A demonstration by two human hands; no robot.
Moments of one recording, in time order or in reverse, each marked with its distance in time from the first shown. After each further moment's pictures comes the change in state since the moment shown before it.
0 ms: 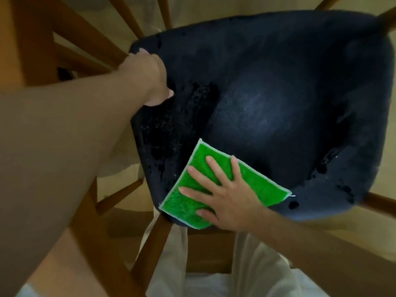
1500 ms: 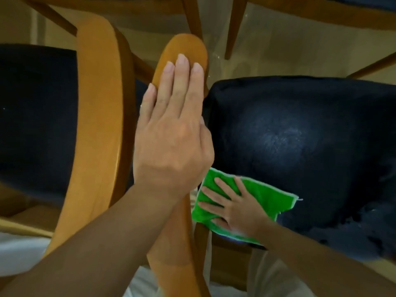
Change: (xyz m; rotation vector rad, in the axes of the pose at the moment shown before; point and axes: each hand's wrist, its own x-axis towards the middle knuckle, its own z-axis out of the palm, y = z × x) left_hand -0.146 -0.084 0.002 -0.461 0.812 0.050; right_hand 0.062 -0.031 -0.011 -0.017 -0.095 -0.267
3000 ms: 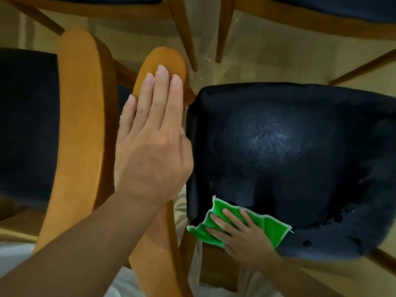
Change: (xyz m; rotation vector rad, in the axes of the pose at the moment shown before) left_hand -0.002 0.001 0.002 0.048 -0.009 0.013; right_hand -0.073 -0.028 0.032 0.003 -0.029 0.127
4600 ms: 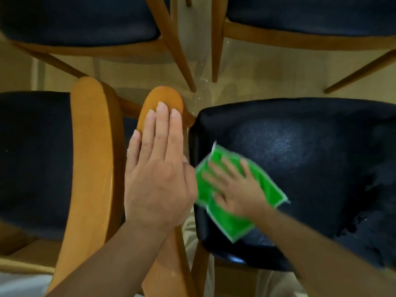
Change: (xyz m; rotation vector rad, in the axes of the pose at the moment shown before) left_hand 0.001 -0.001 -0.001 0.011 -0.055 -0.001; right_hand 0.117 0.085 -0.073 0.077 0.255 0.217
